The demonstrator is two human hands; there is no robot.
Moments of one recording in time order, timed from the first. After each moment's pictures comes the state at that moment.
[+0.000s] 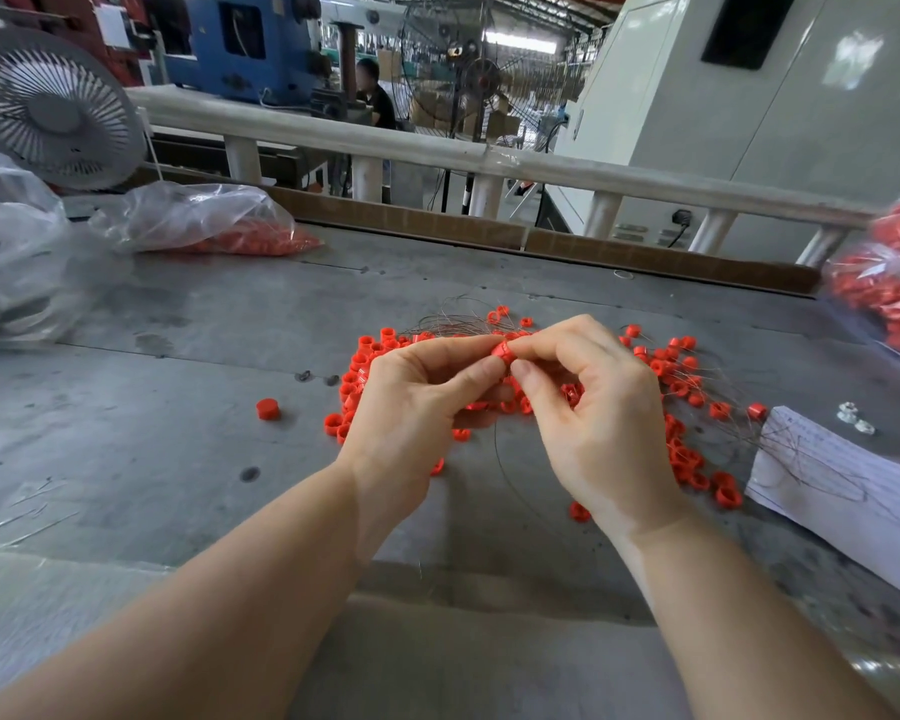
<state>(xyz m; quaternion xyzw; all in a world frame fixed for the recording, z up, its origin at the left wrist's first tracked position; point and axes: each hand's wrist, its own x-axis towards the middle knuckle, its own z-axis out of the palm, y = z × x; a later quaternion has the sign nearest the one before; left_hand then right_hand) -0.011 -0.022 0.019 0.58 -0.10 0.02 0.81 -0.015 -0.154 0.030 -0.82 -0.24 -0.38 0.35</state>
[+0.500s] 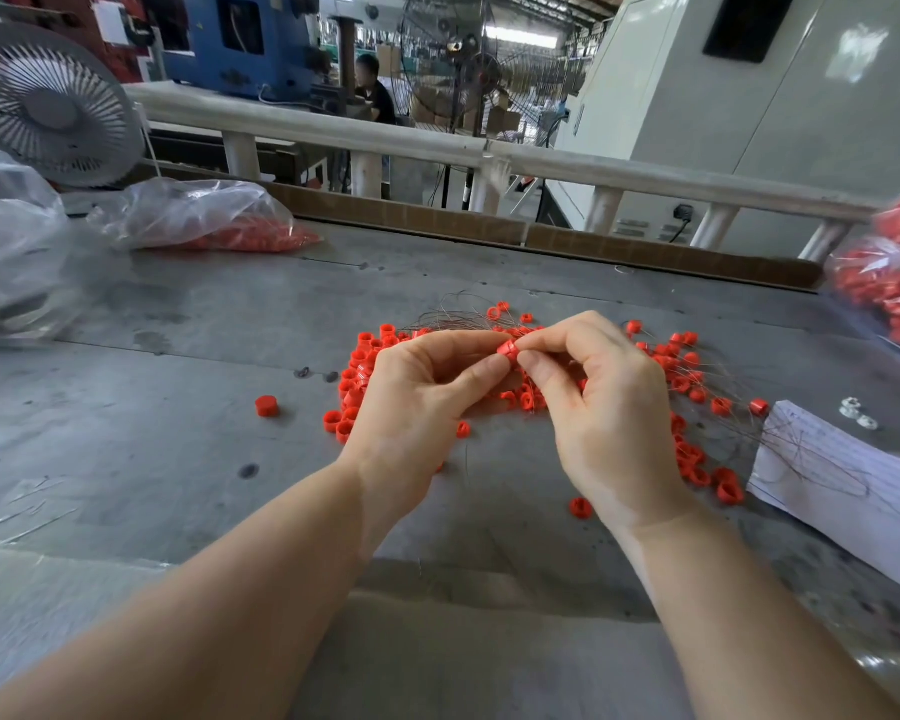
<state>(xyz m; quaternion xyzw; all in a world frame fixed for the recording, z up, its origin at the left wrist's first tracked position) -0.013 -0.023 0.020 0.58 -0.13 0.04 0.81 -0.016 -0.155 0.031 -0.82 -0.21 -0.39 0.36</state>
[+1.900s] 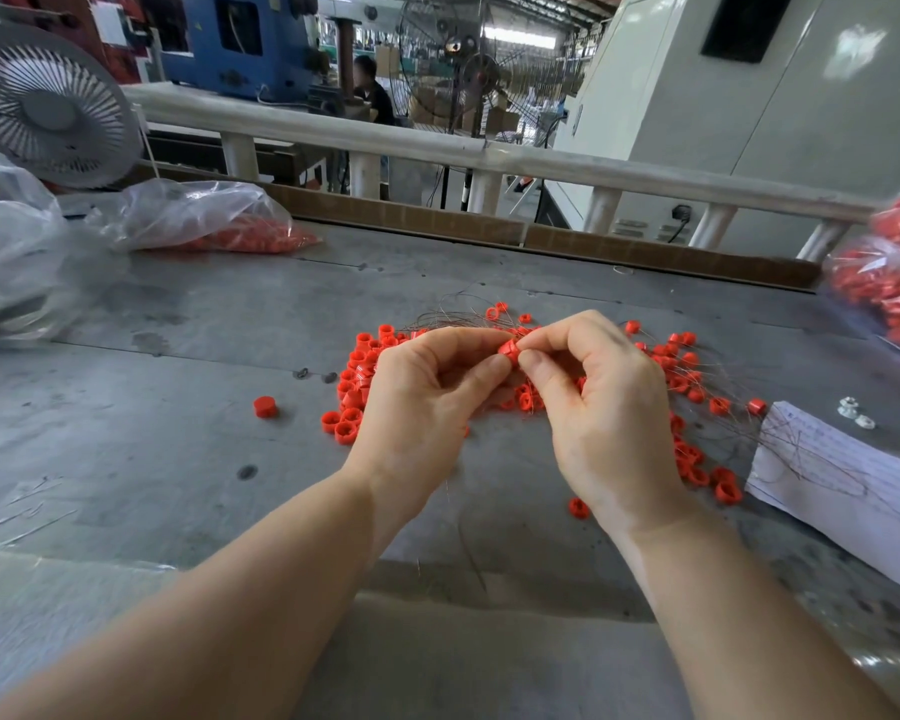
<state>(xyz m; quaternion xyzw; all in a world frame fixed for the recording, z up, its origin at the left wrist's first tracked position) -0.019 -0.027 0.025 0.63 -0.16 0.11 0.75 -0.018 -0.152 0.033 -0.82 -0.20 -0.39 0.36</state>
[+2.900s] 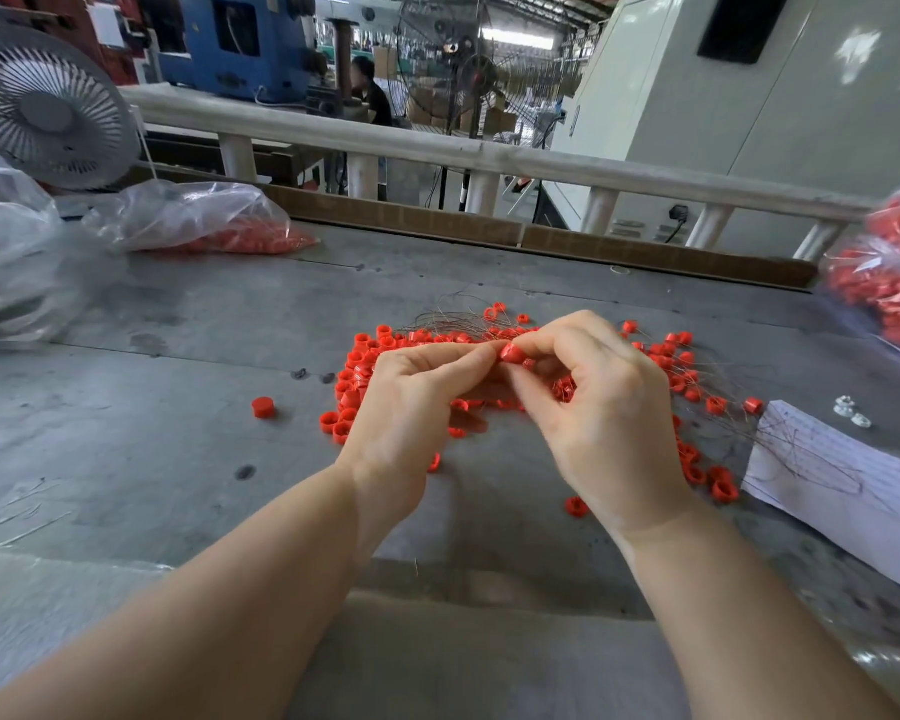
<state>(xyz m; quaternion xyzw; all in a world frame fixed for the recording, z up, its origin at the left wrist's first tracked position) -0.018 -0.023 0.028 0.61 -0.08 0.00 0.79 -0.020 -0.158 0.036 -0.84 -0.26 -0.41 0.26</state>
